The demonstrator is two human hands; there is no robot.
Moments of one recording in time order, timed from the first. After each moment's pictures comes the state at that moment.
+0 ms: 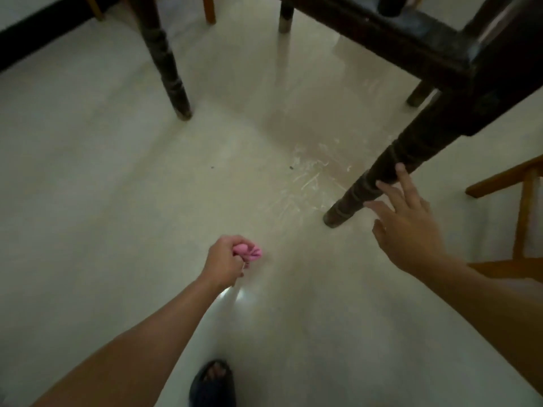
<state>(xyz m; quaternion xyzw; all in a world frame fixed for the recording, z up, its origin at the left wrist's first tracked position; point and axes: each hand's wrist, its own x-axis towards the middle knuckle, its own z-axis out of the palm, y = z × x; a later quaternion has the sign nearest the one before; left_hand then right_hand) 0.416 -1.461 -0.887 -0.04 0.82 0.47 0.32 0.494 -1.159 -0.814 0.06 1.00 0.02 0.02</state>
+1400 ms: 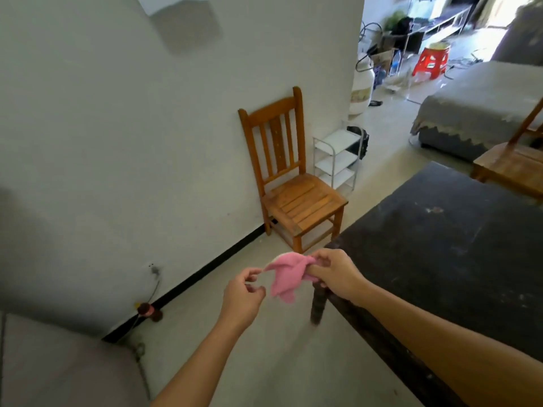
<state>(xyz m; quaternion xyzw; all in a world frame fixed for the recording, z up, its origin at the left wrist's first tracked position) 0.042 -1.667 -0.215 -0.12 0.85 0.51 0.08 0.017 -1.449 -0.198 0.00 0.82 -0.55 0.16</state>
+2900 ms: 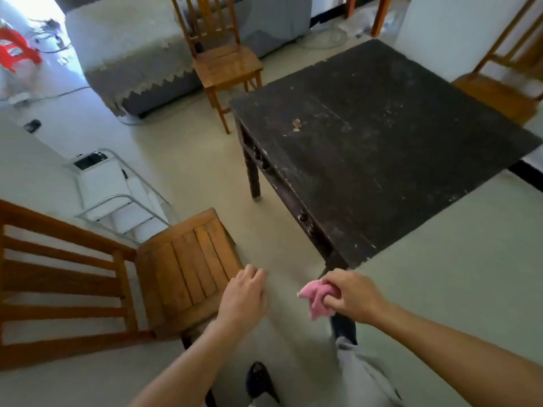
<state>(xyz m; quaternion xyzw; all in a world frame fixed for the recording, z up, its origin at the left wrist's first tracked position) -0.457 -1.620 -0.349 0.72 0.66 0.05 0.20 -0.202 -1.581 -0.373 0.52 0.80 -0.30 0.04</state>
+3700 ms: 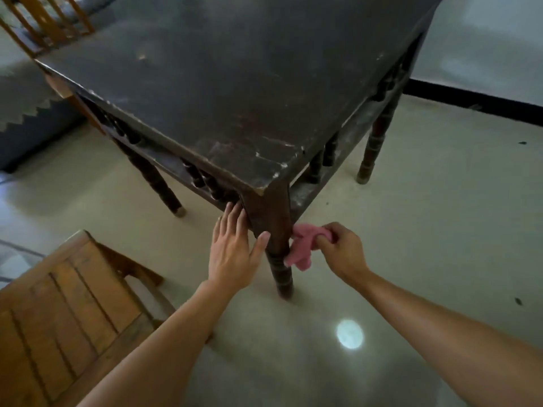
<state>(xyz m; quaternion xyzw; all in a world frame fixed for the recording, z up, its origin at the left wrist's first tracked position) -0.312 -1.532 -0.632 0.82 0.54 0.17 0.09 -0.101 -1.588 -0.670 0.75 0.44 -0.31 -0.37</state>
